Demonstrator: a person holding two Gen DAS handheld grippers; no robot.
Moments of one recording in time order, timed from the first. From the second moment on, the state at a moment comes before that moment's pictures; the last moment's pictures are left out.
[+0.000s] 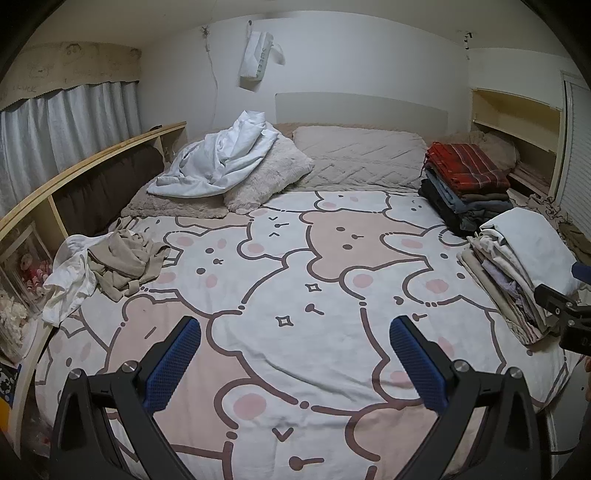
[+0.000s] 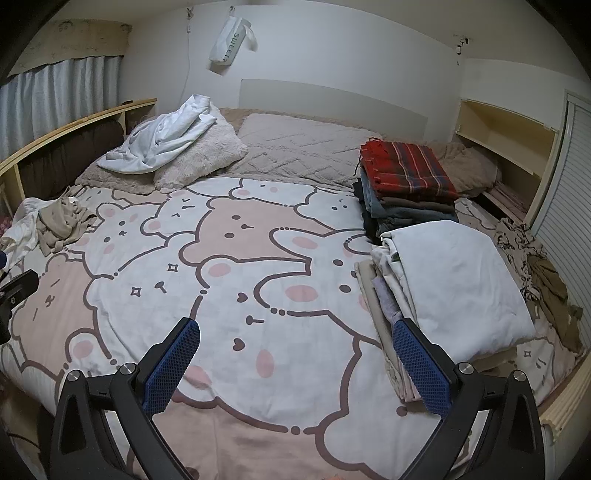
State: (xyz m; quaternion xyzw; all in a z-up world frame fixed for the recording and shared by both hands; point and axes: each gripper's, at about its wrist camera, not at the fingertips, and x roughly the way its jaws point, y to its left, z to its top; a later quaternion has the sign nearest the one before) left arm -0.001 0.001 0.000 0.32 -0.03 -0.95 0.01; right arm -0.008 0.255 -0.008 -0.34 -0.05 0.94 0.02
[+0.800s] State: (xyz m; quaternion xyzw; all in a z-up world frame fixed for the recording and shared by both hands) left arm -0.004 -0.003 -0.004 0.32 -0.02 -0.95 0.01; right arm -0.011 0.252 -0.010 -0.35 -0.06 0.94 0.02
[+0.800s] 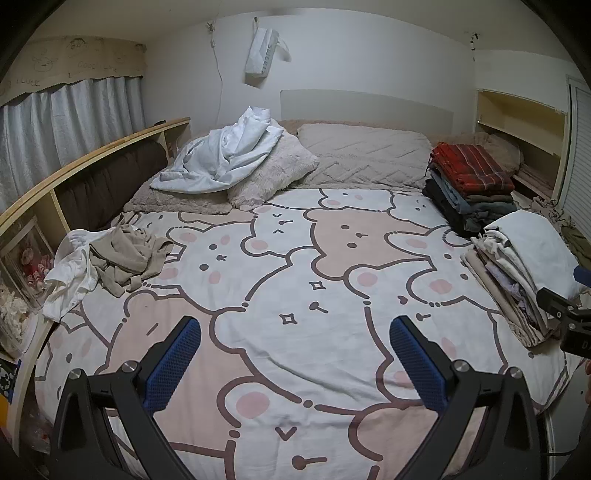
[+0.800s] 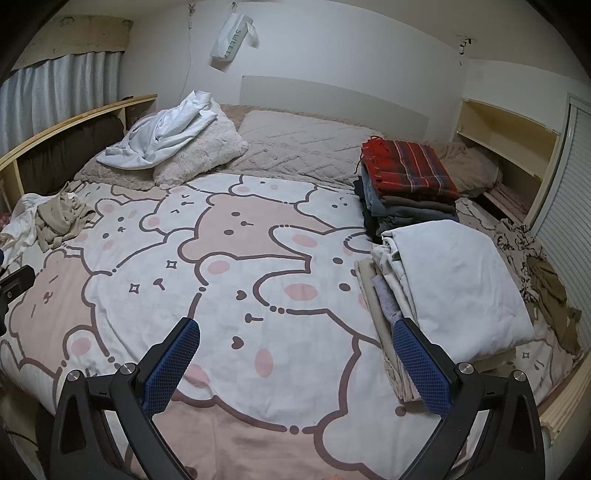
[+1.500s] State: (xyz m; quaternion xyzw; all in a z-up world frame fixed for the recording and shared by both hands) left arm -0.006 -0.004 -0.006 0.32 -0.01 -0.95 0.00; right arm -0.012 0.249 -0.011 -0.35 -0.07 0.93 0.02
